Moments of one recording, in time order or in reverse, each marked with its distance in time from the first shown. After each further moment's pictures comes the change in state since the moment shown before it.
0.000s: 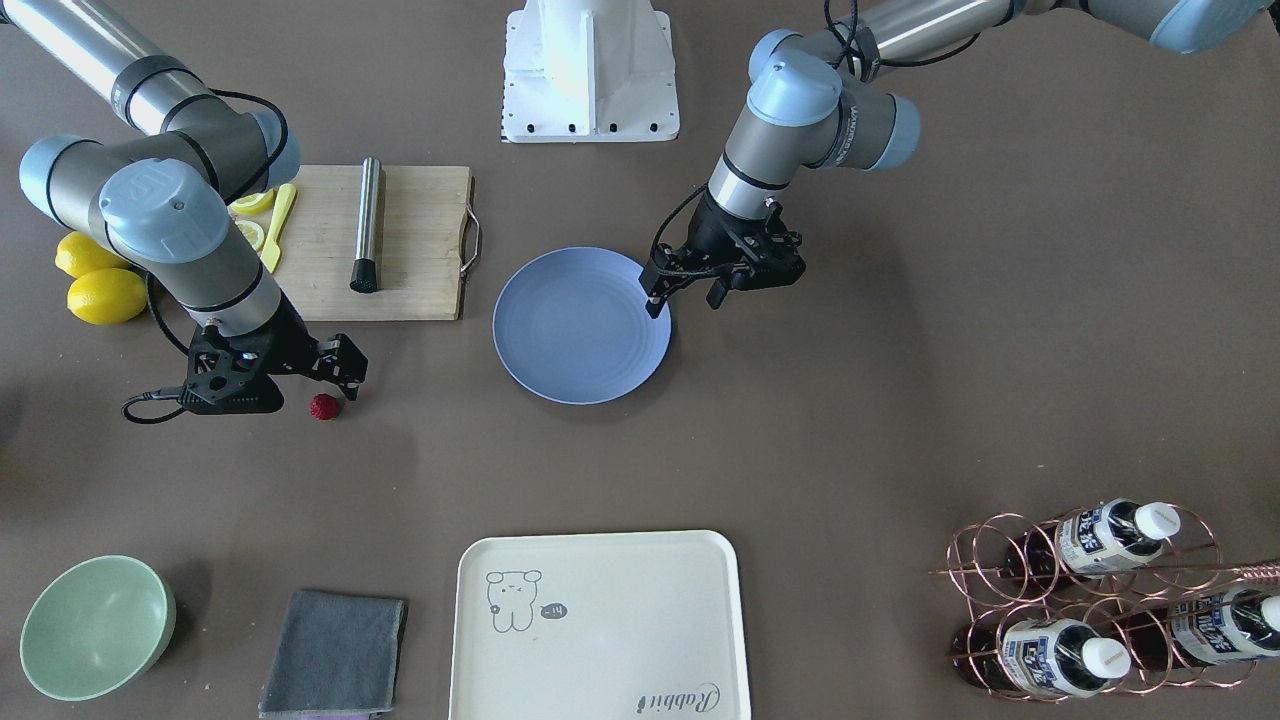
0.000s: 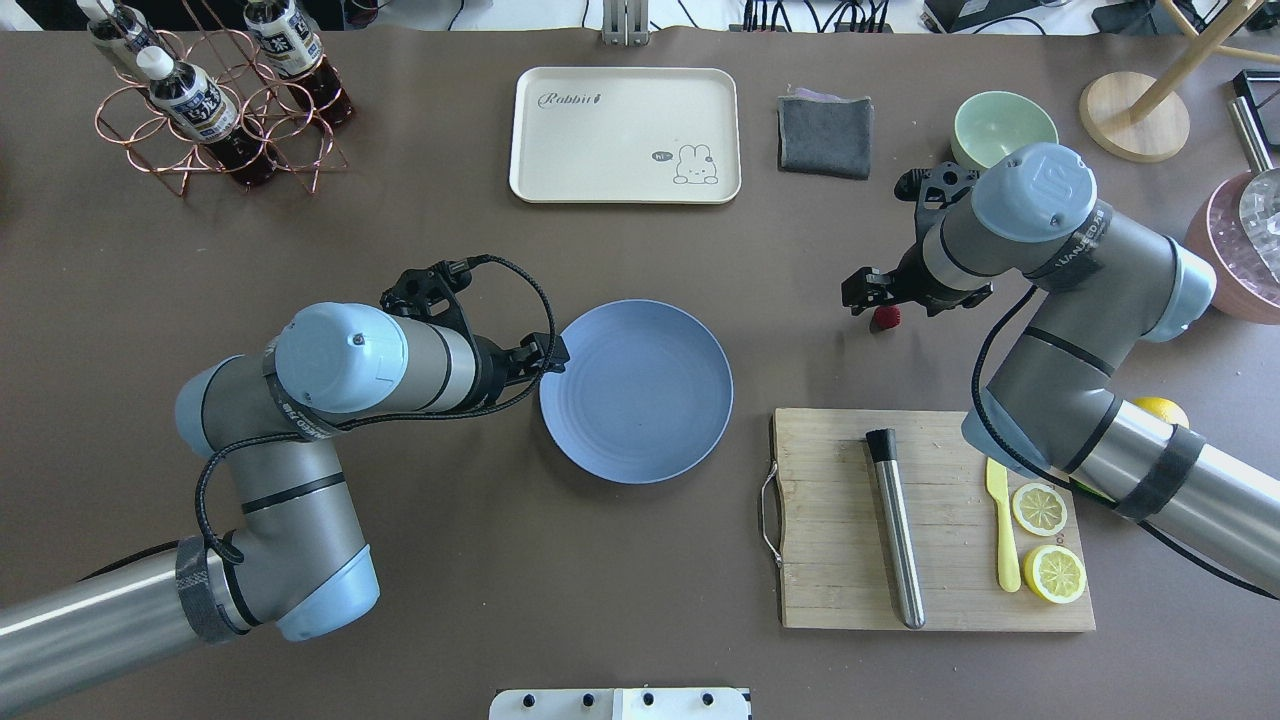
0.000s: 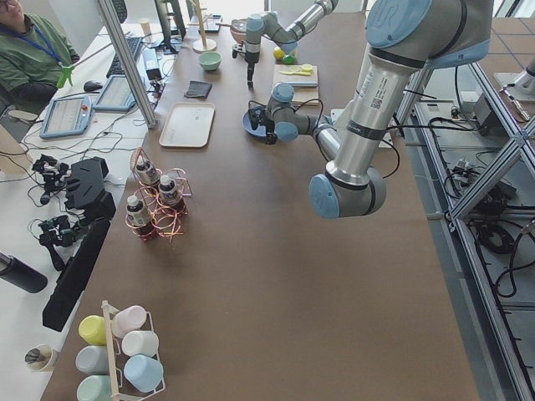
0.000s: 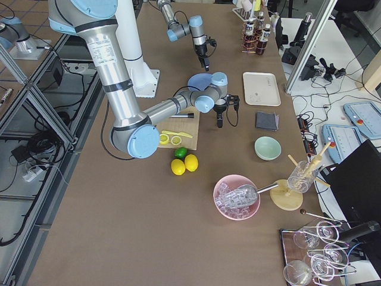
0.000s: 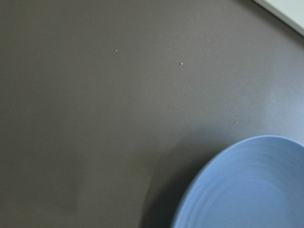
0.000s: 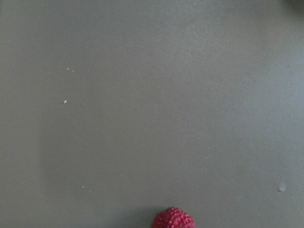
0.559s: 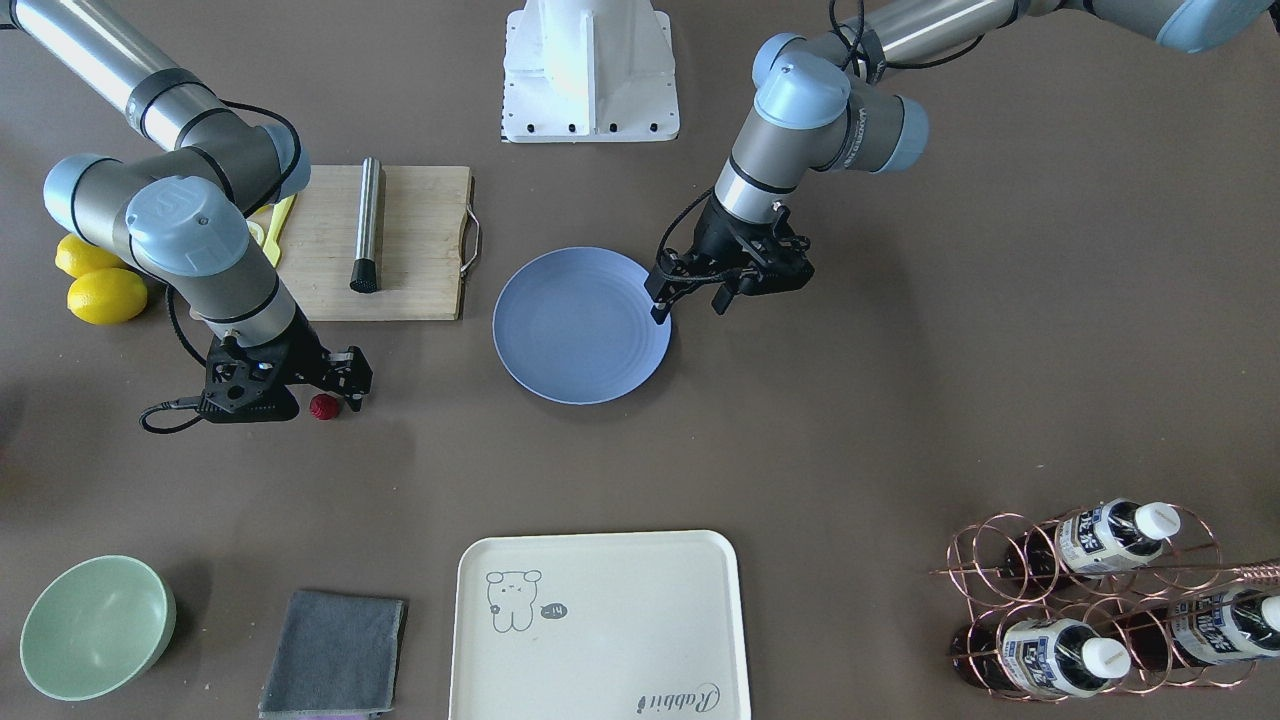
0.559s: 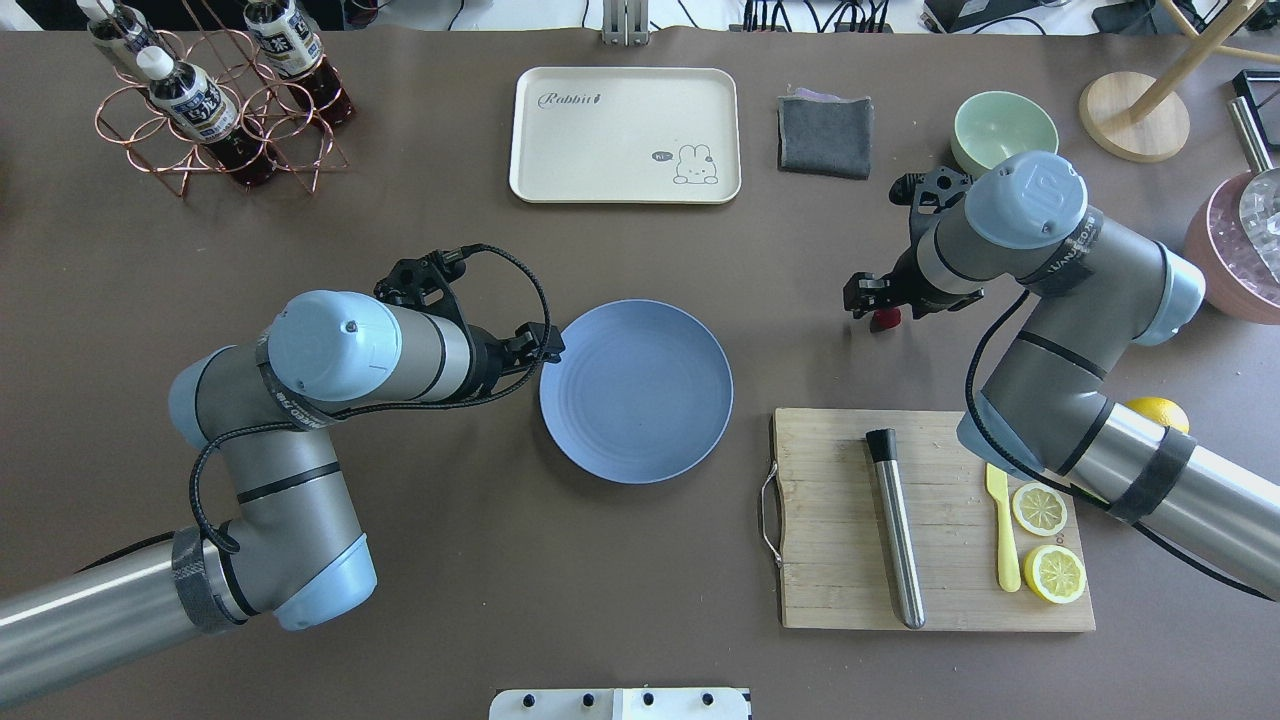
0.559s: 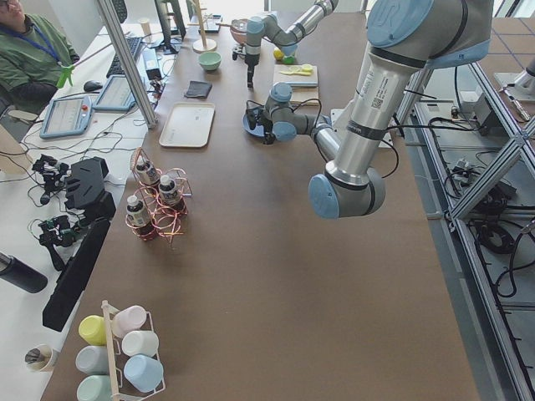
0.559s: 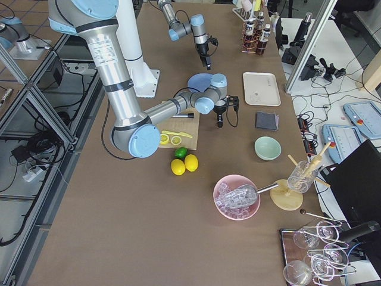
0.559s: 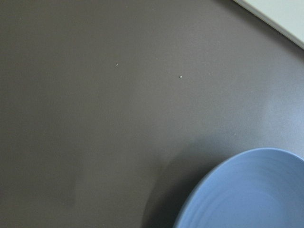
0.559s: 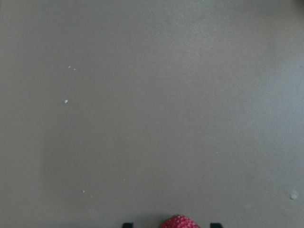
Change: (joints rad) left arm -0.017 0.000 -0.001 0.003 -0.006 0.007; right arm -0.007 0.006 -0.016 0.022 -0.010 0.000
